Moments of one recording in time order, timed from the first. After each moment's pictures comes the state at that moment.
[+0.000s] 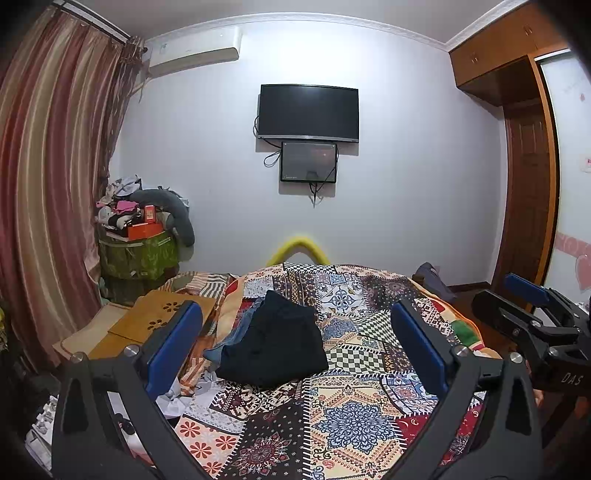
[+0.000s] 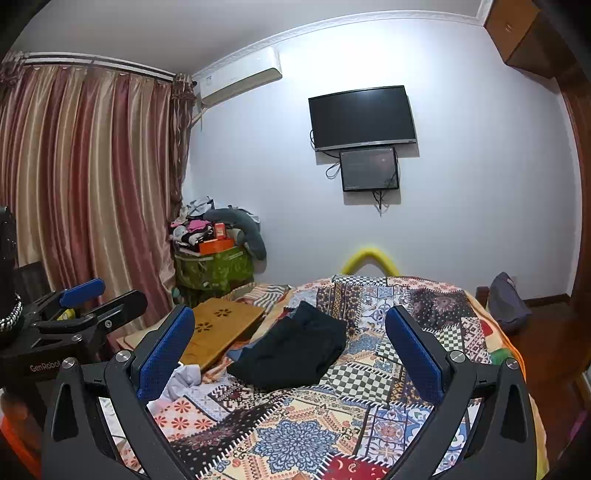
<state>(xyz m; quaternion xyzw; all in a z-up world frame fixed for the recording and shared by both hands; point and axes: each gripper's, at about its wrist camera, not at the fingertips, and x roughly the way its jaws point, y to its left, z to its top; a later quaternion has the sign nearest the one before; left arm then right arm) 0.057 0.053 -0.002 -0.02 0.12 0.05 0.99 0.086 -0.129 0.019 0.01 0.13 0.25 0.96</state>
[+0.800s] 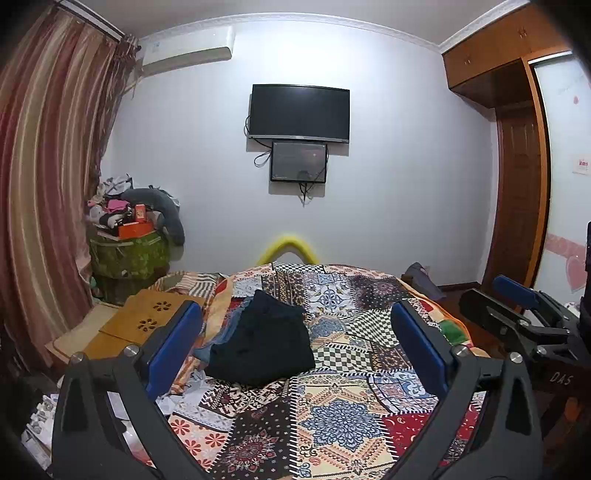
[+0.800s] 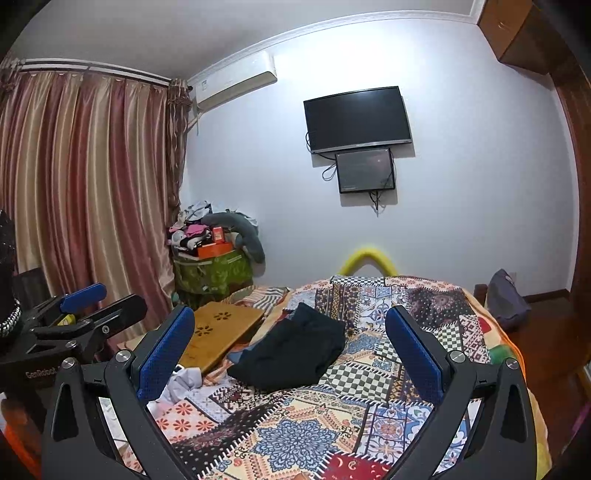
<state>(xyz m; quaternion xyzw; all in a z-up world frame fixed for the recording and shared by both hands) 0.050 0.050 0.000 -0.02 0.13 0.02 0.99 0.081 -0.134 0.022 0.02 0.13 0.25 0.96</state>
